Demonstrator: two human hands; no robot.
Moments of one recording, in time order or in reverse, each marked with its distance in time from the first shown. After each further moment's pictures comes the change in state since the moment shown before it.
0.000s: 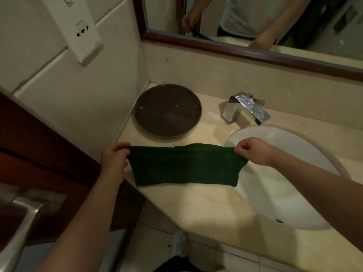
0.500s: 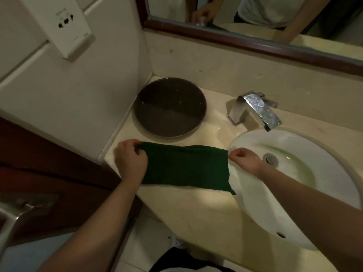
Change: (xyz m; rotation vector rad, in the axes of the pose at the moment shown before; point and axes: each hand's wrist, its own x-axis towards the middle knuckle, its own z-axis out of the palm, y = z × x) left_hand -0.021 -0.014 0.057 0.743 0.247 0.444; right_hand 0.042 0.016 0.046 0.427 0.010 0.221
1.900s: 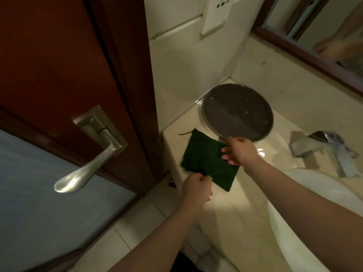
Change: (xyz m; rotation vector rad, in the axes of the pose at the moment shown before) left_hand -0.110 -0.003 0.002 -0.621 -0.410 -0.585; right_hand -0.043 -0.181 0.121 0.113 -0.116 -0.030
